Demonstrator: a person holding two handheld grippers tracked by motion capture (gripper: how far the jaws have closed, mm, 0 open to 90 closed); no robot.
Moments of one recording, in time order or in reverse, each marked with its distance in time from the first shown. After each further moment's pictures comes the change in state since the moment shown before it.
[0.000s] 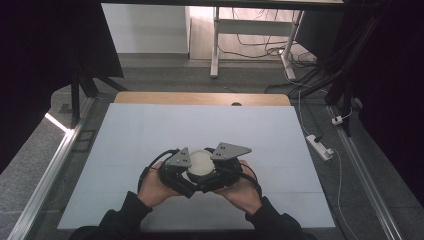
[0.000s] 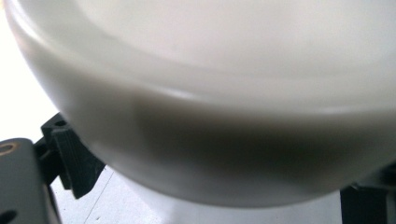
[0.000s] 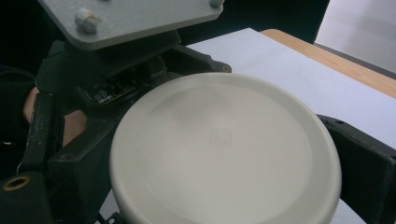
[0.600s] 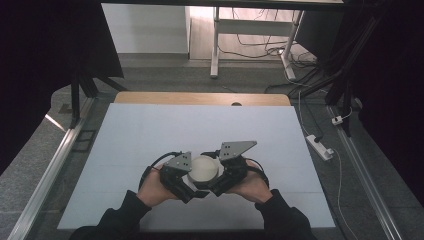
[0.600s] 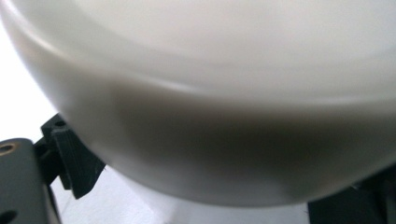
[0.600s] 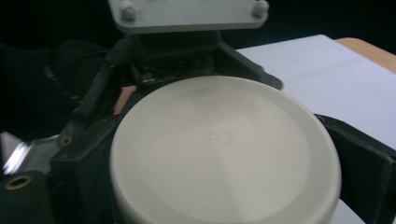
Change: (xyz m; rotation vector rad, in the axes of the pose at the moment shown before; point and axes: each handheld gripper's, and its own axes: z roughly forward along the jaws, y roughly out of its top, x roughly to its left) left arm -0.002 0.000 0.002 0.003 -0.183 0.083; right arm -0.024 -0.005 -0.007 -0.012 0.349 -0.086
